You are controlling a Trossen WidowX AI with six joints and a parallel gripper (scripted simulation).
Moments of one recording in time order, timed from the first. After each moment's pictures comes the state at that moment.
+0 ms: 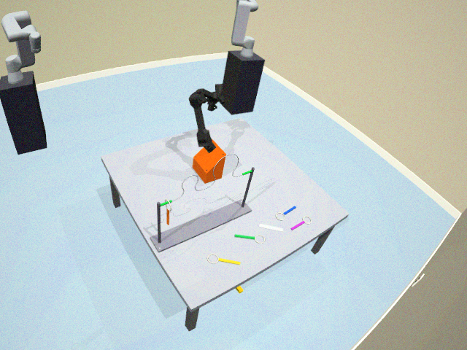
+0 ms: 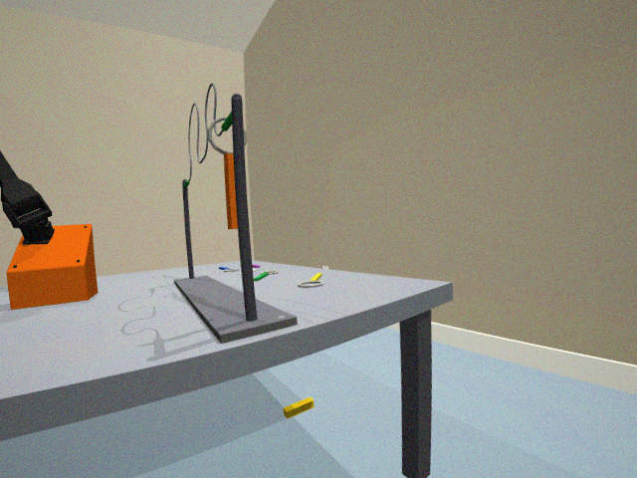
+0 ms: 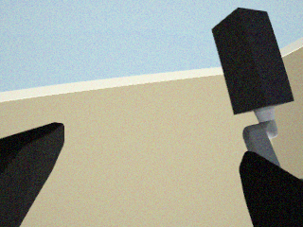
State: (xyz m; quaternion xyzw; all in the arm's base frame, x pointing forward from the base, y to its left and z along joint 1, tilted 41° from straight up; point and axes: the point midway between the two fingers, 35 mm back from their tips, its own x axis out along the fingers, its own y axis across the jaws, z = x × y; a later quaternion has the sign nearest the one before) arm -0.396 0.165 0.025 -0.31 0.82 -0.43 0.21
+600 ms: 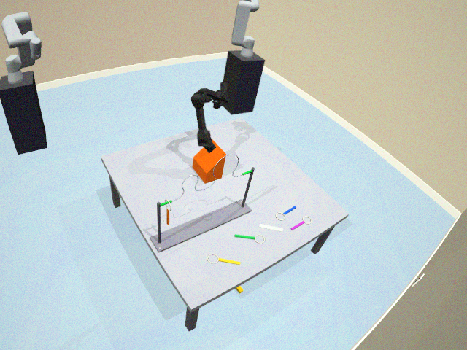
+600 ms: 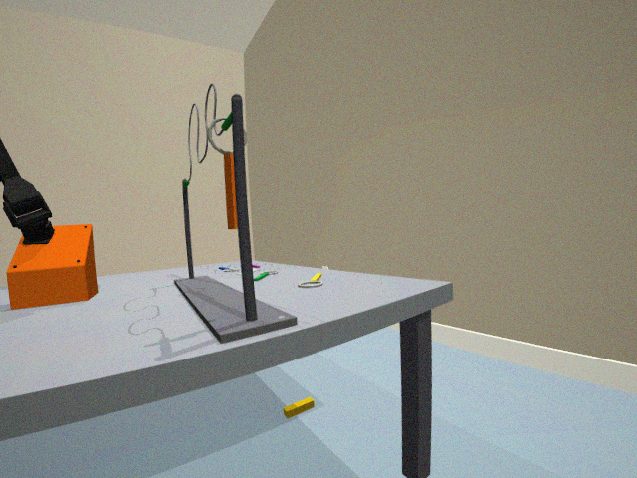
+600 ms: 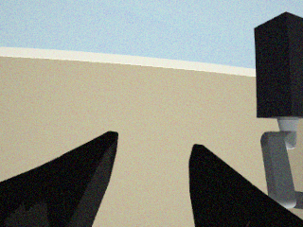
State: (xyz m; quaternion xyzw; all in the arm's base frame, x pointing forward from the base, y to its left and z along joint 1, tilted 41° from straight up) arm -0.380 0.215 0.025 -0.24 0.88 -0.35 0.19
